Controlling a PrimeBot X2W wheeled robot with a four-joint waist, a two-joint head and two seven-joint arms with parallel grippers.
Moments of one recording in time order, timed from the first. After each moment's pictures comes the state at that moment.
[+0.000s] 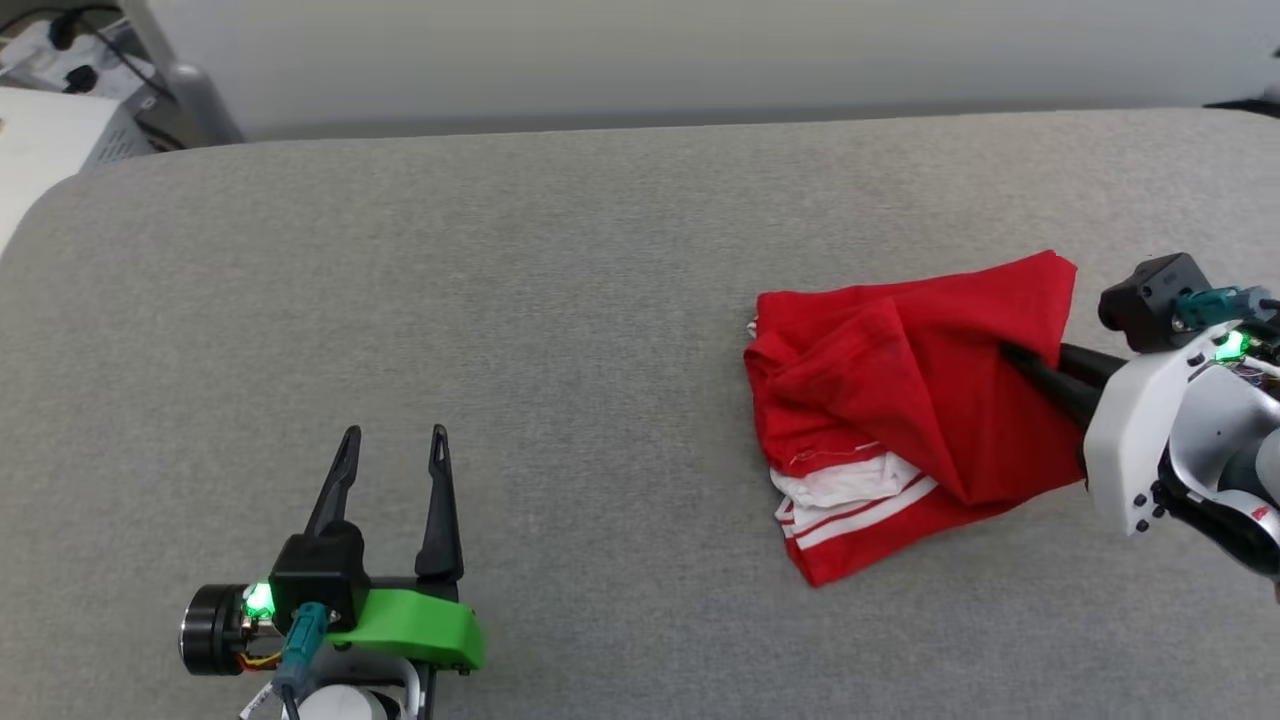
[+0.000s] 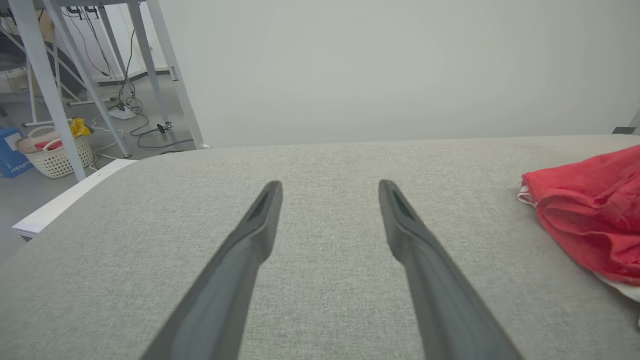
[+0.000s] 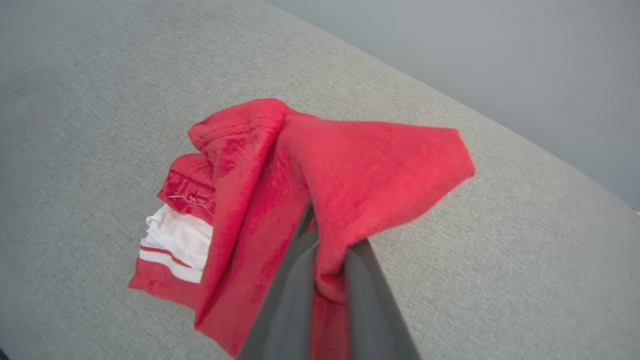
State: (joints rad) left arm -0.02 0.06 -0.07 0.06 -0.05 0.02 -0.26; right arm -0.56 -0.74 0.70 0.10 0.74 0.13 0.29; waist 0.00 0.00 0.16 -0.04
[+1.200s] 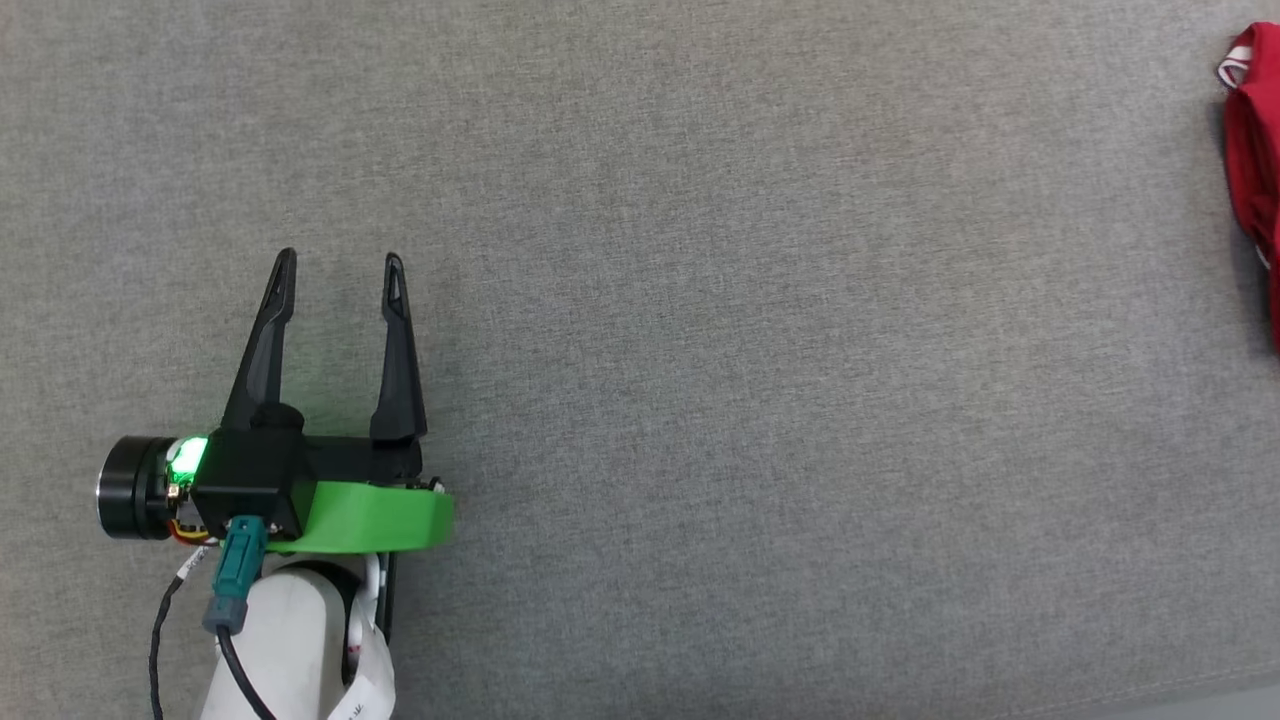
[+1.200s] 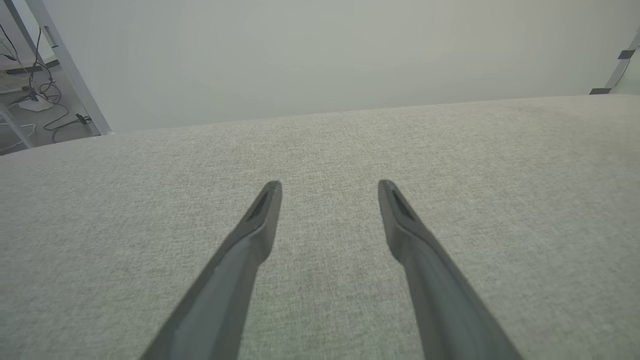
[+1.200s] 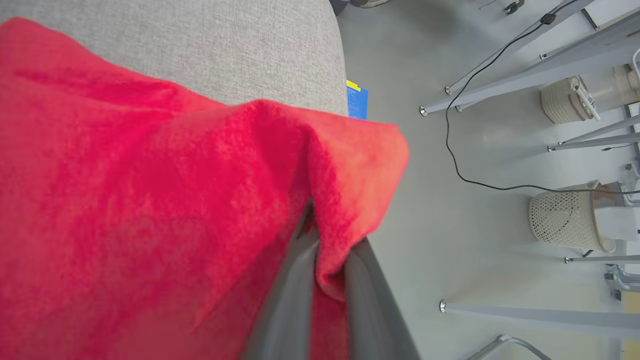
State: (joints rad) left arm -0.19 0.10 -0.06 -0.11 -0.02 0.01 -0.26; right arm -0.91 -0.93 0.51 0.77 0.59 0.13 0.16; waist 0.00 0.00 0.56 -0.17
